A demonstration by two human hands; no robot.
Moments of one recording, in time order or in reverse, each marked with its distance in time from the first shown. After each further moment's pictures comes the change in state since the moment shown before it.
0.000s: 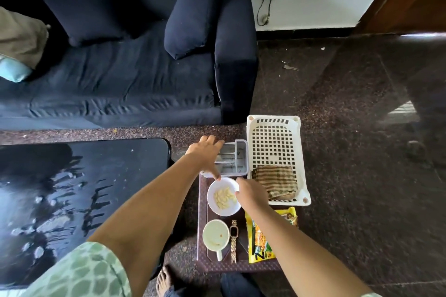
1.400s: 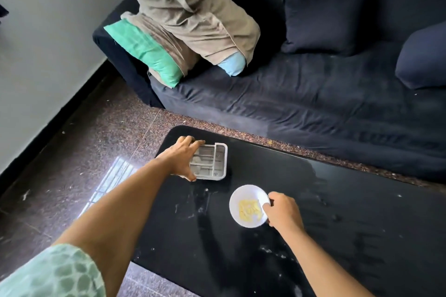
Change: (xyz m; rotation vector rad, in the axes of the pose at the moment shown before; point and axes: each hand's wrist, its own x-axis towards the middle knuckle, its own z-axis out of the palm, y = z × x) left_hand -0.295 -0.786 0.218 -0.127 0.252 -0.285; right_hand 0.051 -0.685 0.186 0.283 -0.017 -0.113
